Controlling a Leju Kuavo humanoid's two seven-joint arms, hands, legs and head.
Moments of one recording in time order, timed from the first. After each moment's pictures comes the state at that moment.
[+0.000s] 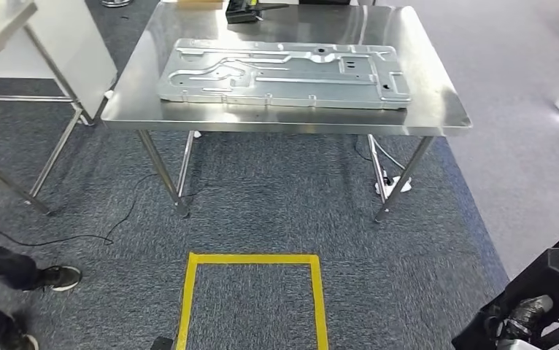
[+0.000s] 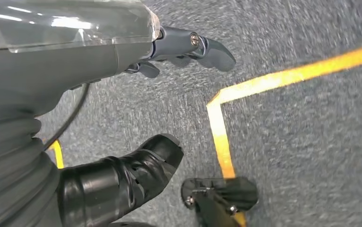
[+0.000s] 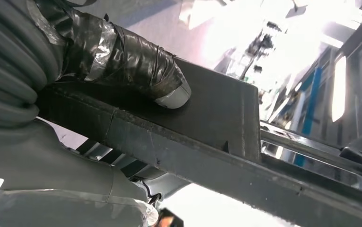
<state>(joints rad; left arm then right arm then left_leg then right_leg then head) -0.08 -0.21 1.00 -0.21 -1.14 0.21 -0.40 0.34 0.18 -0.17 -2.01 0.46 -0.70 -0.62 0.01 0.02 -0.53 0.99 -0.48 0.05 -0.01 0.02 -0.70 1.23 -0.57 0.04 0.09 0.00</state>
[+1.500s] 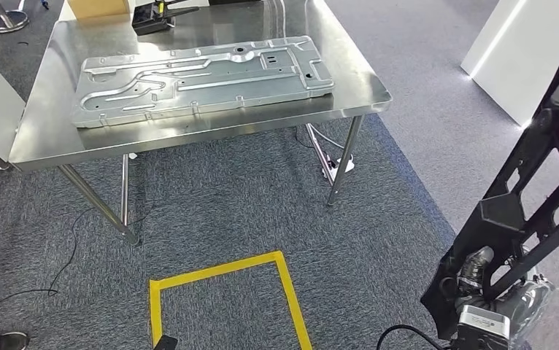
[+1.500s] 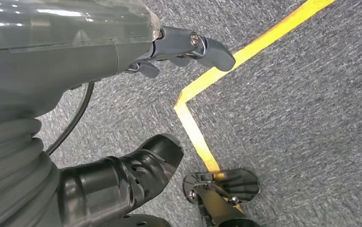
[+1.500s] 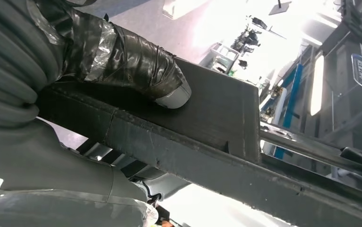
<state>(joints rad) -0.09 -0.20 0.99 -0.21 -1.18 0.16 -0.41 0.20 0.05 0.05 -1.97 0.53 -0.65 -0.54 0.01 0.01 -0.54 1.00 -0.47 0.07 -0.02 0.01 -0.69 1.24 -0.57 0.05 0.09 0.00</state>
